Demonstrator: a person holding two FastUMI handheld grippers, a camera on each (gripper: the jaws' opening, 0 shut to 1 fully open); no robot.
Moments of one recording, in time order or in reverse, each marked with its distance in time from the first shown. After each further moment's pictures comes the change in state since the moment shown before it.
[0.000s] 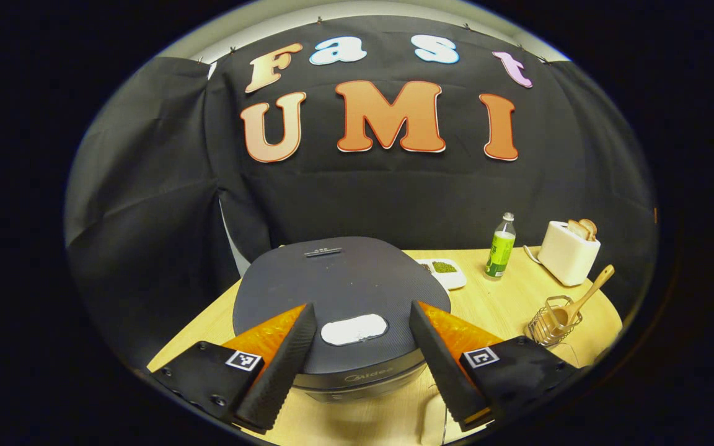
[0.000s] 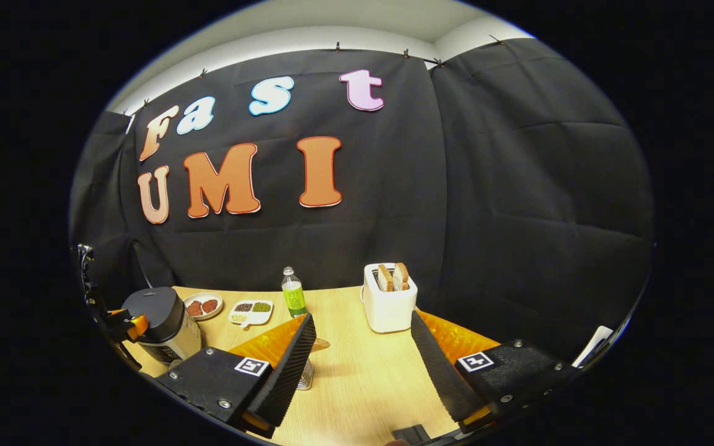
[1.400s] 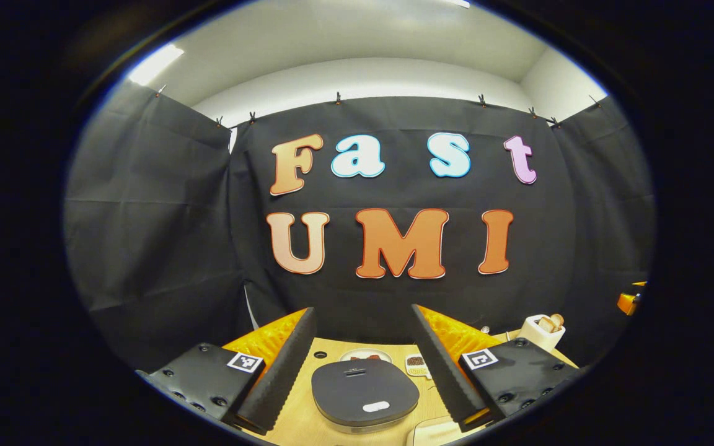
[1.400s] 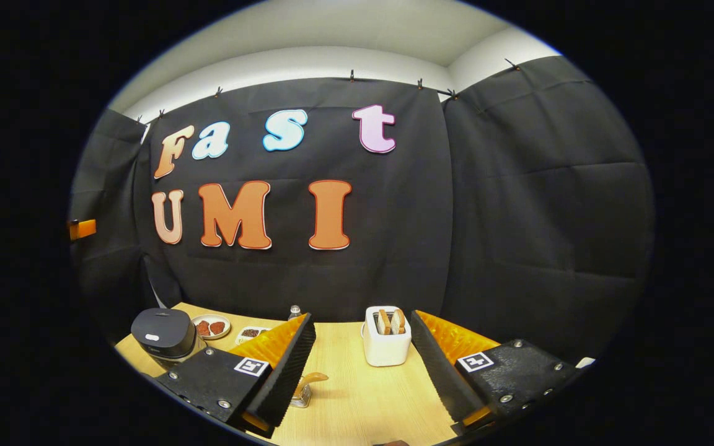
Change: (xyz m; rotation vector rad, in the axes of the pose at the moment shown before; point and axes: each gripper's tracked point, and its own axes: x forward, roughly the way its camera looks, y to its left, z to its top) left arm -0.171 0.054 0.275 -0.049 -0.388 0.069; right arm -0.028 -0.009 0.098 -0.065 -0.150 0.045
